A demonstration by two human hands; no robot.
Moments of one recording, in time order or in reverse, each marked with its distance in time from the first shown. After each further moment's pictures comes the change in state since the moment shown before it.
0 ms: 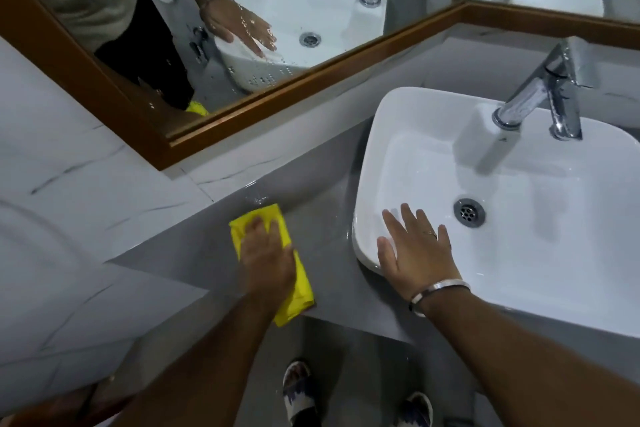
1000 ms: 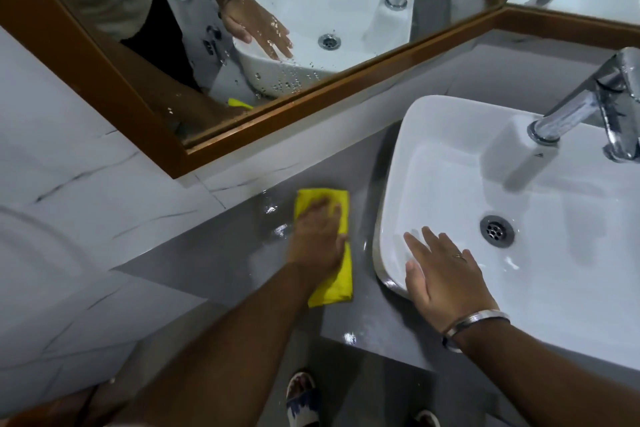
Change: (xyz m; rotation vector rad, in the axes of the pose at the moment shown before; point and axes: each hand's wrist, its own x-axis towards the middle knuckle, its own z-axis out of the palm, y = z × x) left_hand 0.072 0.030 0.018 0.068 -0.047 0.301; right_hand 0.000 0.000 0.001 0.048 -0.043 -0.035
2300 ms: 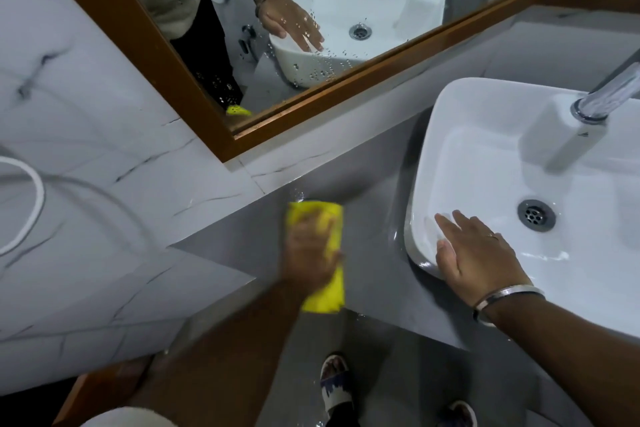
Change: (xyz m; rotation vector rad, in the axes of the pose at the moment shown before) left_hand -0.083 -0.058 -0.005 0.007 0.060 -0.080; right_hand 0.003 0.001 0.002 -0.015 0.000 -0.023
